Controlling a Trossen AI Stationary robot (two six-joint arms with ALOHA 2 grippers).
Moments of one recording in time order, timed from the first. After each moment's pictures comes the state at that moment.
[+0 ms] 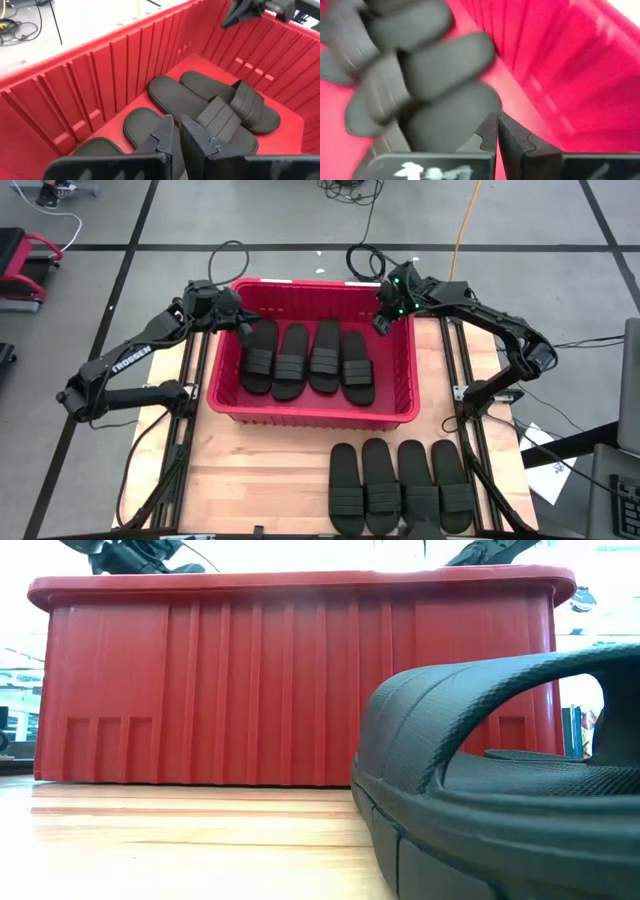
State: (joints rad) left arm 0.80 0.99 0.87 -0.39 0.29 -0.06; right arm -0.78 1.50 1.23 -0.63 -0.21 -0.09
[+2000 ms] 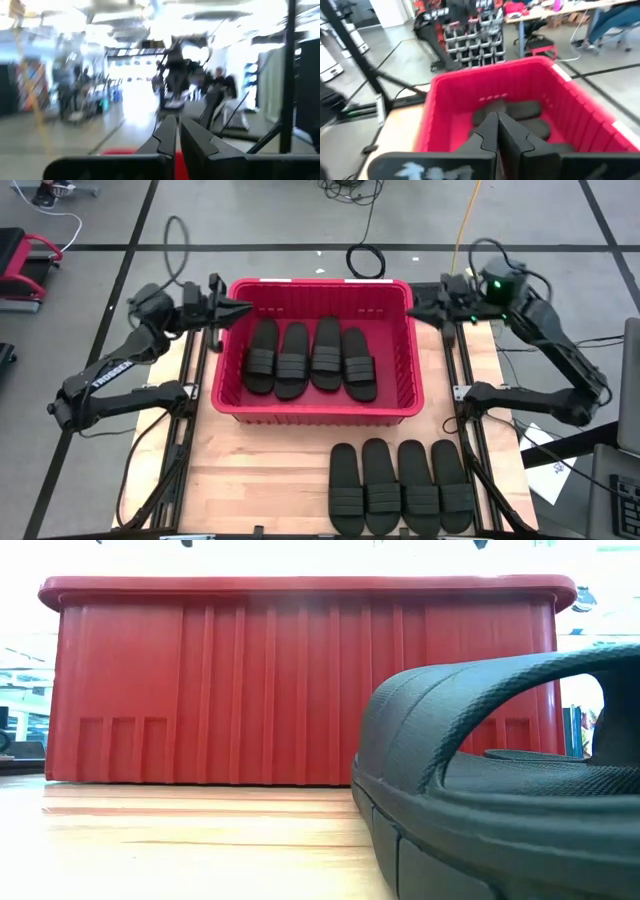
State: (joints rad) left arm 0.69 0.82 0.87 0.23 0.64 -0.11; right arm -0.71 0.94 1.34 -0.69 -0.61 -0.02
